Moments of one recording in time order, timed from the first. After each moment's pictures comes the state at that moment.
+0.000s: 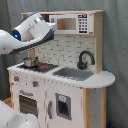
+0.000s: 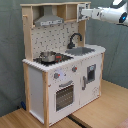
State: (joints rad) arm -0.84 -0.81 0.71 -1.93 -1.64 3.42 -0.11
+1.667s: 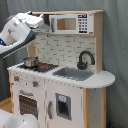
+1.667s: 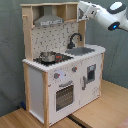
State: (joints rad) arm -0.80 -0.98 0.80 -1.91 -1.60 2.96 0.06
